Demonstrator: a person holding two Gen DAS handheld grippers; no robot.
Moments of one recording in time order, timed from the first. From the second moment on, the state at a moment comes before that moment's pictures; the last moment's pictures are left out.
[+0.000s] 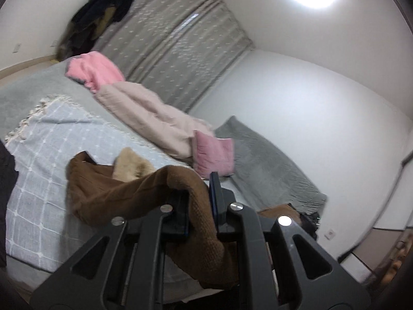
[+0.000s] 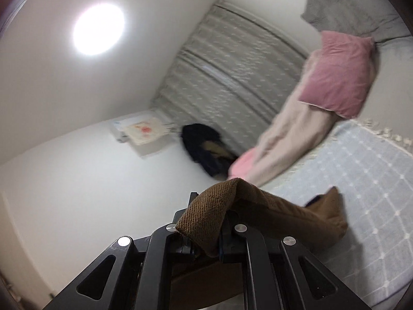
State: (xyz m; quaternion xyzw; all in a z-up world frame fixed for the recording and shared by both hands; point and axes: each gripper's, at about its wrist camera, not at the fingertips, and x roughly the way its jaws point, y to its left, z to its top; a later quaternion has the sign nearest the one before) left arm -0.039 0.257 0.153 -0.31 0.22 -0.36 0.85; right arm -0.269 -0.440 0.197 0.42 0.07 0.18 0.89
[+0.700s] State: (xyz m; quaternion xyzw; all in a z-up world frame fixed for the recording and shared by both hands) left arm 0.186 0.164 -0.023 -0.21 0.39 -0.09 0.89; right arm -0.003 -0.423 0.014 0.32 0.32 -0.05 0.89
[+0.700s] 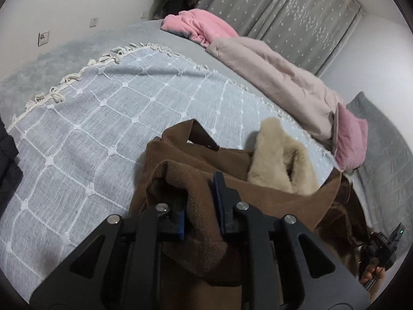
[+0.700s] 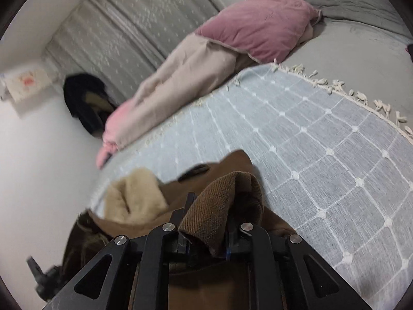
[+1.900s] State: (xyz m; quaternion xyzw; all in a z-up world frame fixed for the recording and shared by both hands) left arm 0.182 0.139 0.055 -0.20 0.26 -0.16 0.93; right arm 0.003 -0.374 0.082 0.17 0.18 -0.14 0.96
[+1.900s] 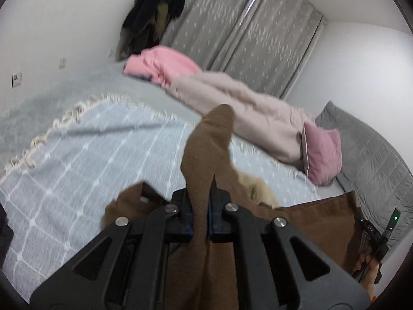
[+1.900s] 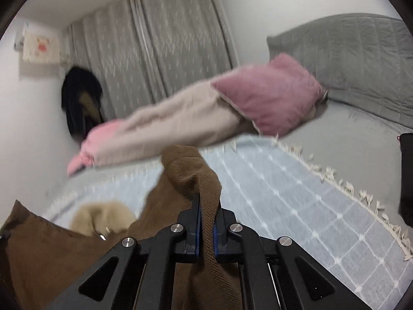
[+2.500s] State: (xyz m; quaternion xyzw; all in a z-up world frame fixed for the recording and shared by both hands) left arm 0.329 0.124 -0.085 -0.09 0.42 0.02 0.90; right arm 0.144 -0.431 -0.059 0.25 0.35 -0.17 0.89
